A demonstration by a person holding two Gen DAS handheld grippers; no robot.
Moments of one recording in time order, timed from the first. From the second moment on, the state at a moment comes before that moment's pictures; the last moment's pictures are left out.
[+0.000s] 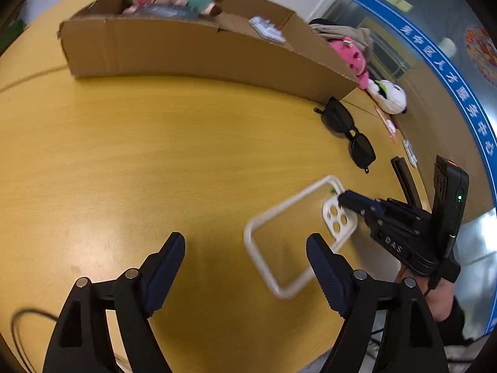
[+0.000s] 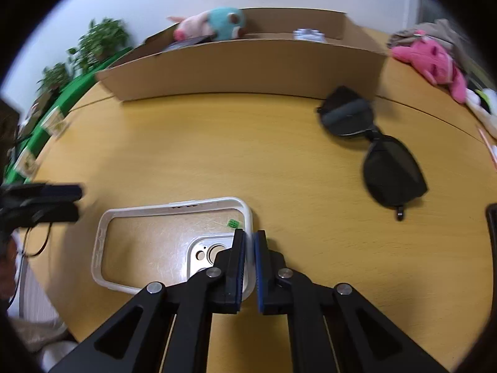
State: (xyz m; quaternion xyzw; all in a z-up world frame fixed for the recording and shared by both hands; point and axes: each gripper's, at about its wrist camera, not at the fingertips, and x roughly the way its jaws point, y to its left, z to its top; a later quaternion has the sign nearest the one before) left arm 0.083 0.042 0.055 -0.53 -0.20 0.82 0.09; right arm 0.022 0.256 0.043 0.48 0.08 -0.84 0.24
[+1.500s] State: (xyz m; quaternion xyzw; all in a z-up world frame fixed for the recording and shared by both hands) left arm -0.082 -0.001 0.267 -0.30 -0.14 0.94 0.09; right arm -0.083 0.235 0.247 0.19 0.03 -0.95 0.24
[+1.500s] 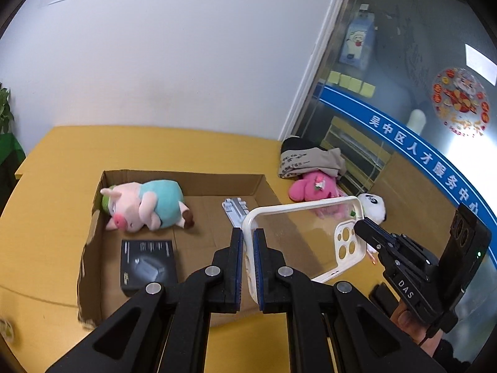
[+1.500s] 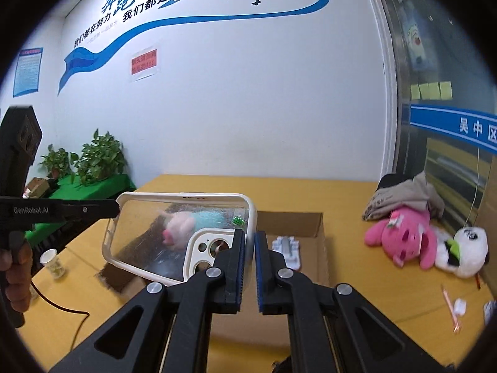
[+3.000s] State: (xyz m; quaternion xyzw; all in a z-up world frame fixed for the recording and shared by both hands) left arm -0.138 -0.016 0.204 -0.28 -0.07 0.96 -0.04; right arm -0.167 0.185 0.163 0.32 0.09 -0.92 0.23
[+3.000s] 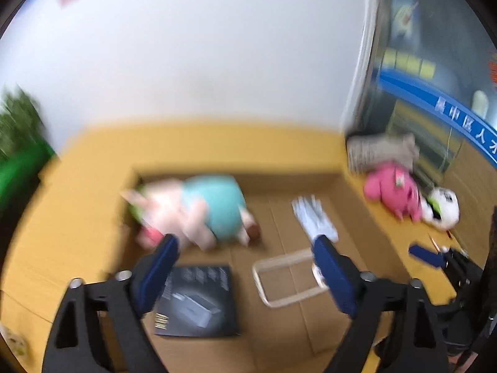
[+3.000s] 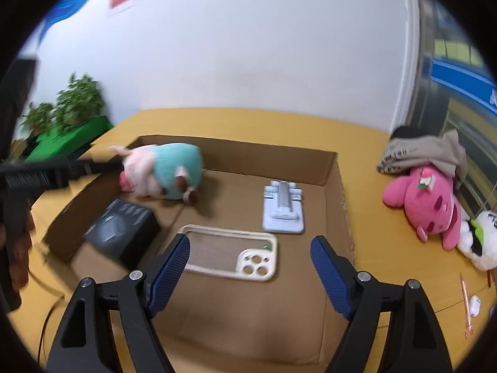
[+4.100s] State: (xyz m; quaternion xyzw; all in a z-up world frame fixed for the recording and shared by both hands) left arm -0.020 -0.003 0.190 -0.23 -0.03 0.97 -0.05; right arm -0.091 0.180 0.169 0.31 0.11 -0.91 0.25
